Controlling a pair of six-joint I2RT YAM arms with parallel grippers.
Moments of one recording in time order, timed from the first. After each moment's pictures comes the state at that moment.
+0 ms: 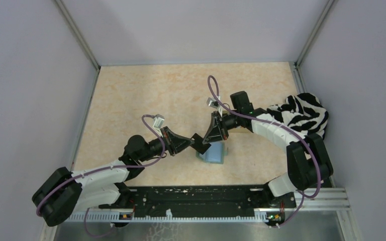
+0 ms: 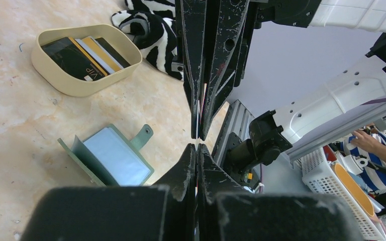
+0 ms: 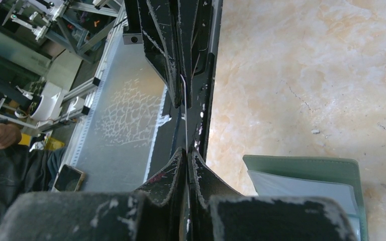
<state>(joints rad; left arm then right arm) -0.78 1.07 0.25 0.94 0.34 -0.75 0.44 1.46 0.92 -0.30 -1.36 -0.19</state>
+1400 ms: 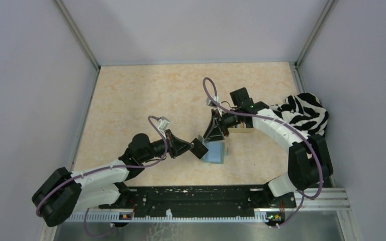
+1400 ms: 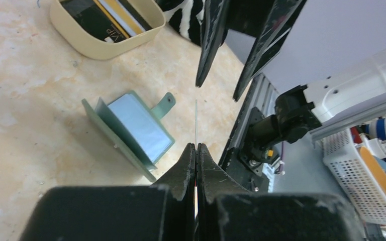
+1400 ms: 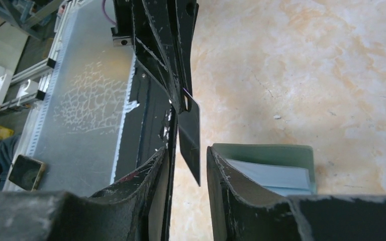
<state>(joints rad) -0.78 1.07 0.25 0.80 0.35 -0.68 0.44 1.46 1.02 -0.54 -1.24 -0.43</state>
